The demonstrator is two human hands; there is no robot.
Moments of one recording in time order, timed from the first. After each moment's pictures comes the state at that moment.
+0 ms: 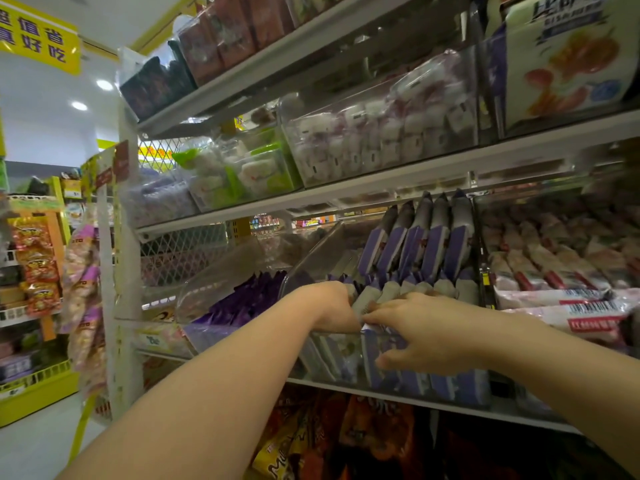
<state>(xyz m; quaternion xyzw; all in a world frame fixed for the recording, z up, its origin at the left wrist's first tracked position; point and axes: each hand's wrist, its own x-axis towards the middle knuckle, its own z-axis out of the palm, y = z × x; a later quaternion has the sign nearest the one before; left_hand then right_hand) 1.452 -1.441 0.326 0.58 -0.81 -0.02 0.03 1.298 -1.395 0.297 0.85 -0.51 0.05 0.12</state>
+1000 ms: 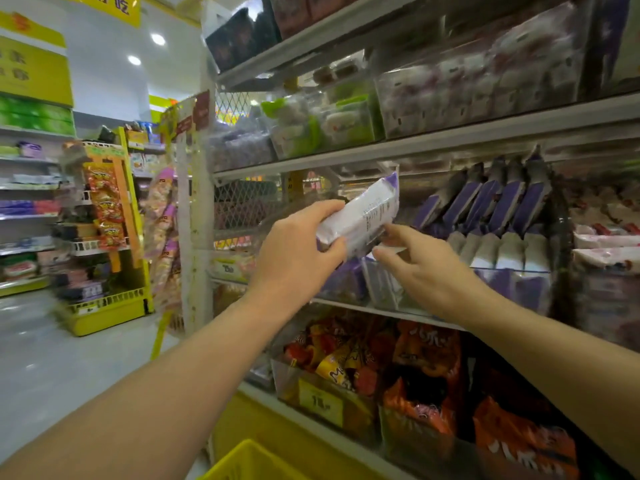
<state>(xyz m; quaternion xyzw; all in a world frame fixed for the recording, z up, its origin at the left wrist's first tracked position) 1.574 -1.331 0.283 0.44 -0.71 0.12 0.53 1.393 -1.353 0.273 0.79 -0.42 0.44 -0.06</state>
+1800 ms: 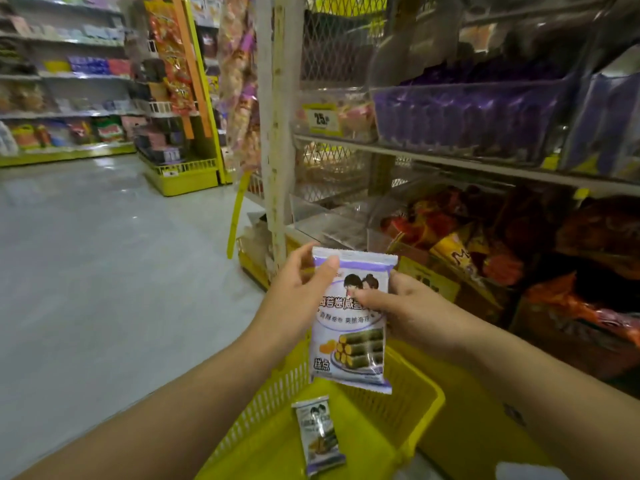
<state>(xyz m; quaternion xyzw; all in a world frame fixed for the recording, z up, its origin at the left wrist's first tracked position) 1.713 -1.313 0.057 0.57 -0.47 -0.34 0.58 1.557 -1.373 0.063 0.64 -0.27 0.24 -0.68</state>
